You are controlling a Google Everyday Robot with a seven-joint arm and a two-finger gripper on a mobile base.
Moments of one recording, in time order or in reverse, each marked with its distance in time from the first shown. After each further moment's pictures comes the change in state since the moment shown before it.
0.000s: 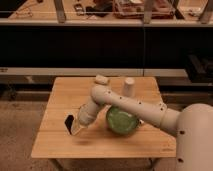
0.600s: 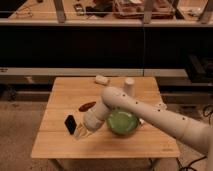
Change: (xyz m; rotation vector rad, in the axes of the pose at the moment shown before) arm -0.030 0.051 -0.039 0.024 -0.028 -0.203
